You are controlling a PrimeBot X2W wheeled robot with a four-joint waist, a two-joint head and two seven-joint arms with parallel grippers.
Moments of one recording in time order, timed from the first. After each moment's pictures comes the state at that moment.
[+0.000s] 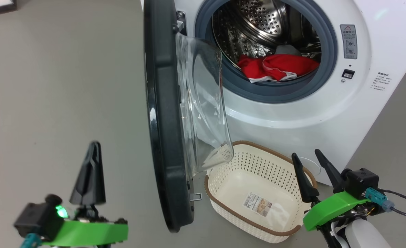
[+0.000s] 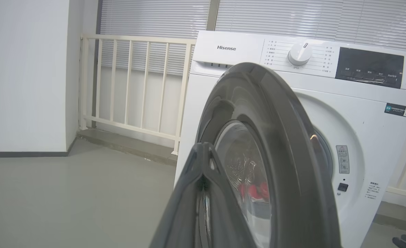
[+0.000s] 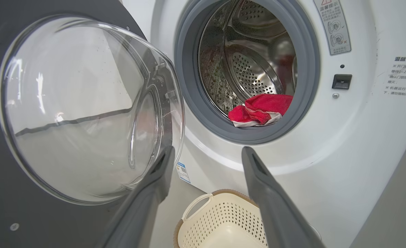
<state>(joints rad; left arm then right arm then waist) -0.12 0.04 -0.05 0.01 -0.31 -0.03 -0.26 -0.21 -0.05 0.10 0.47 0.35 0.13 -0.26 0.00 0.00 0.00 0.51</state>
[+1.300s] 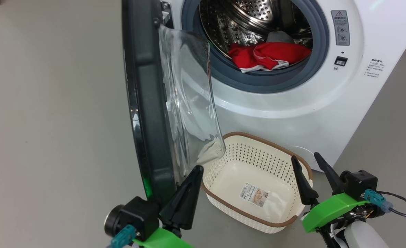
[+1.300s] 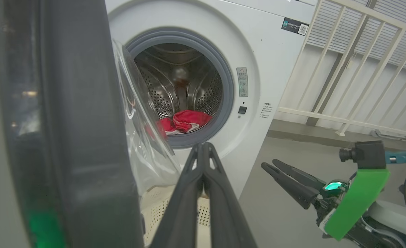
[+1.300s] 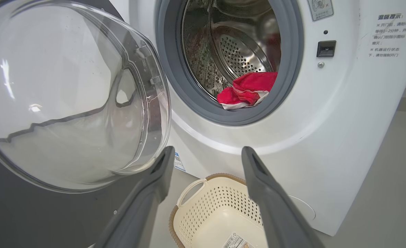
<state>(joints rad) -0.14 0.05 -0.45 -0.10 -0.35 0.06 -0.01 -0.21 -0.05 0.10 0.49 0.37 0.13 -0.26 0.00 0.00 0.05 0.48</state>
